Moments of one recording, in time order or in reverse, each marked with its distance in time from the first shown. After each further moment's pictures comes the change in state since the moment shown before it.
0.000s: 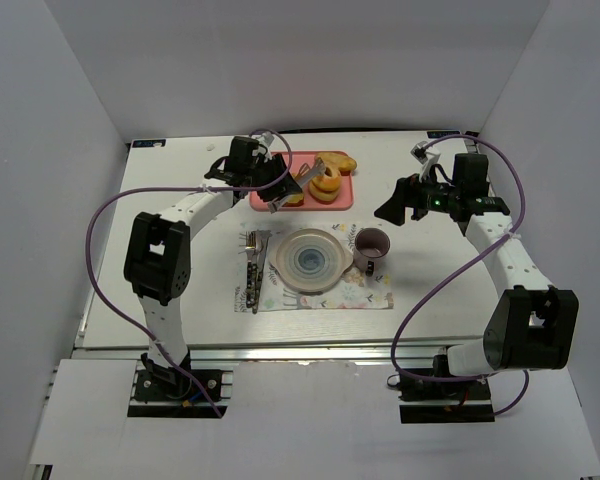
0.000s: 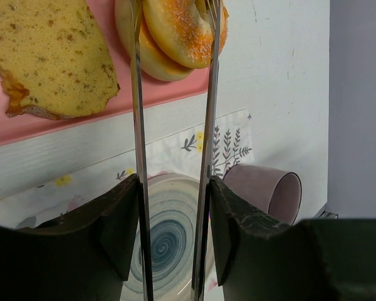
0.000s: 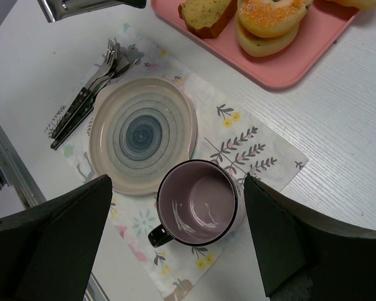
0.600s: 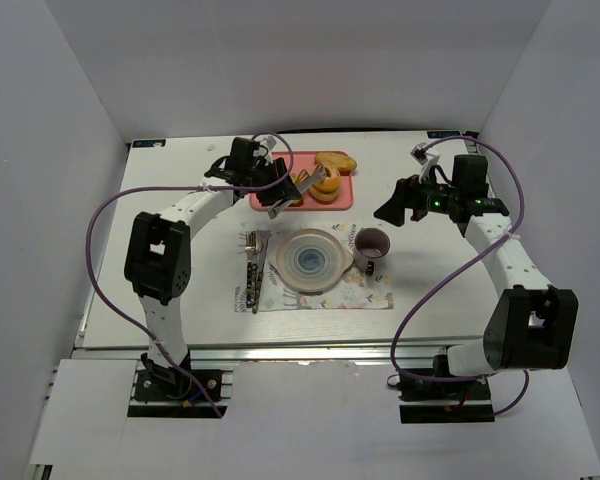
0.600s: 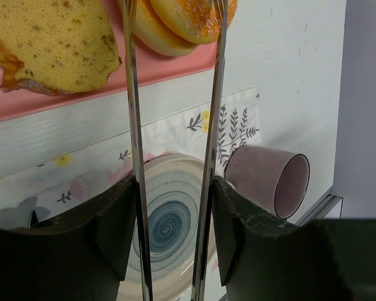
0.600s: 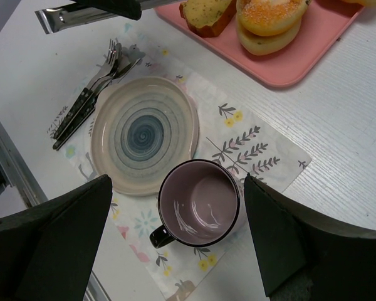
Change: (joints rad) left arm 0.001 0.004 0.017 -0.087 0.030 0.035; right arm 0.000 0.000 -0.014 0.017 -0.004 0.011
